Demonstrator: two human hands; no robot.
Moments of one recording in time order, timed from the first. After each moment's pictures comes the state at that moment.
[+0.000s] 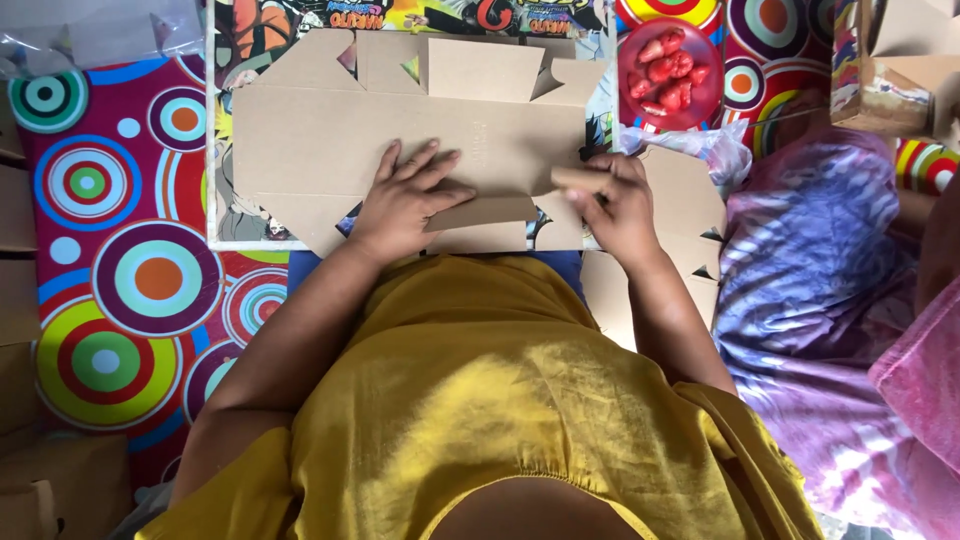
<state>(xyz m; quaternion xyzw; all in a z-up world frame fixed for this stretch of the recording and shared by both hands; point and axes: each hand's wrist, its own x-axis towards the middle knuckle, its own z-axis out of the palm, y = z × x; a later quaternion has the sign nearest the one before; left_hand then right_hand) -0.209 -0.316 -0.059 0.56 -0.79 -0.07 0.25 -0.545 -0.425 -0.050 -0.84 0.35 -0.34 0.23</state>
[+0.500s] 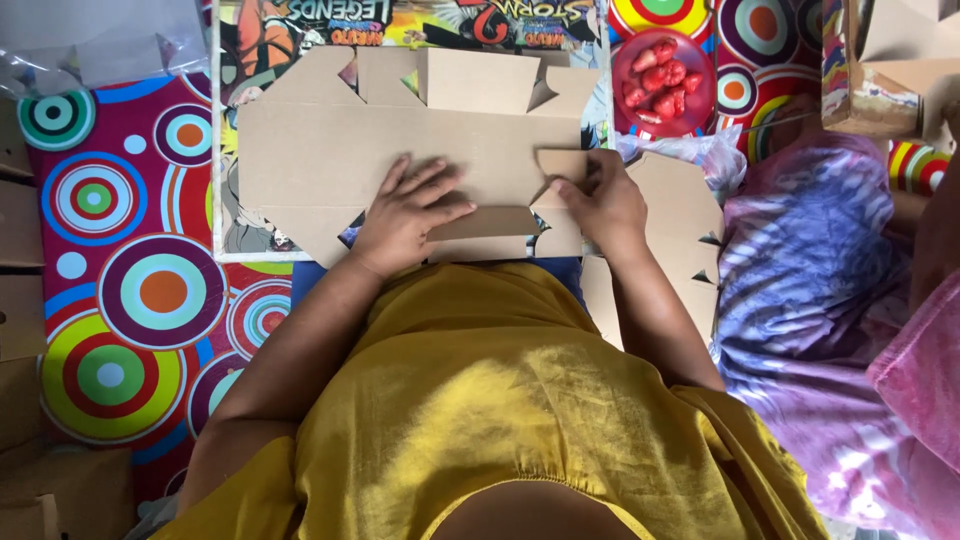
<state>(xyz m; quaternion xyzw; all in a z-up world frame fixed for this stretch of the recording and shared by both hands) -0.205 -0.314 -0.058 0.52 -0.80 -0.05 0.30 -0.506 -0.417 -0.004 -0.69 0.64 -0.15 0.30</state>
